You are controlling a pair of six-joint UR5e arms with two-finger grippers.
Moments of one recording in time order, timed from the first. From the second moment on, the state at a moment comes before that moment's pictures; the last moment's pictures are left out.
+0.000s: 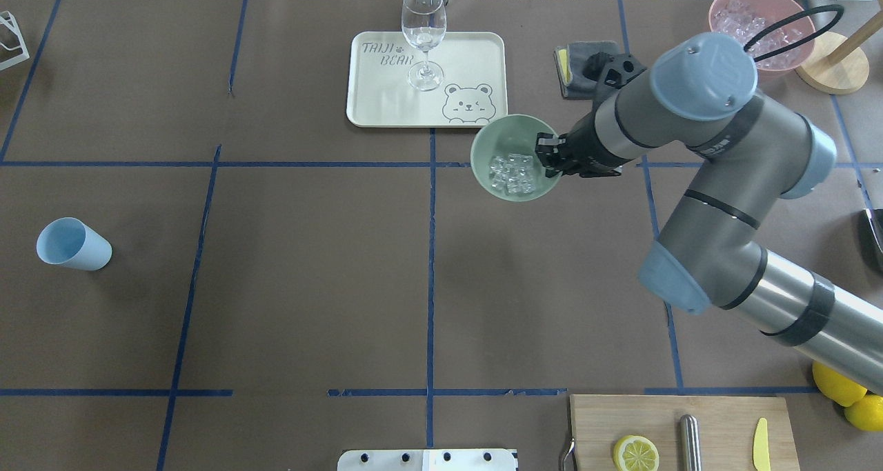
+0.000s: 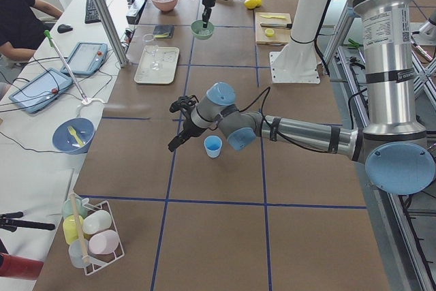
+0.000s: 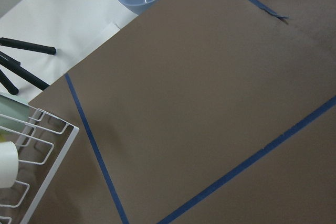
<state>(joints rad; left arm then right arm) -1.17 -1.41 -1.82 -2.32 -1.91 -0.16 0.76 -1.15 1.80 -1.30 2.01 1.29</state>
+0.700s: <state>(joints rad) -1.24 -1.47 -1.82 -2.11 -2.10 -0.15 0.98 -1.58 1.86 -1.25 2.11 0.89</state>
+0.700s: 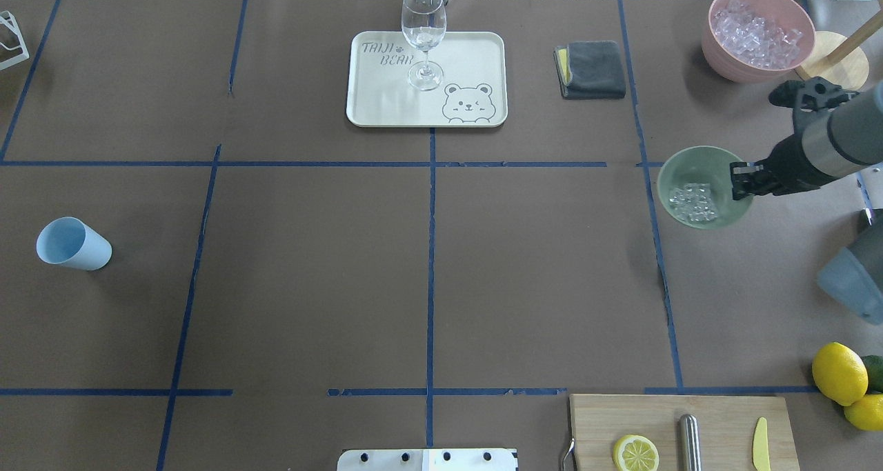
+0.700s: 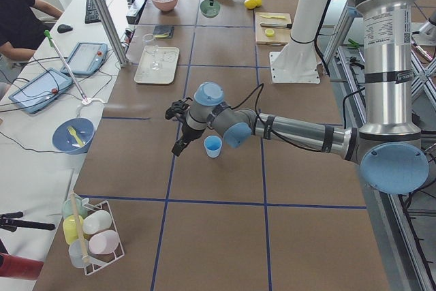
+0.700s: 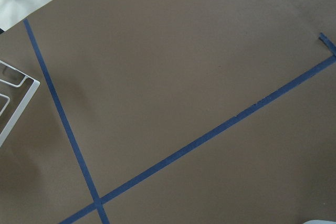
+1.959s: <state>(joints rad) -1.28 -1.52 -1.81 -2.03 -2.13 -0.16 1.03 -1.74 1.71 -0.99 2.24 0.83</state>
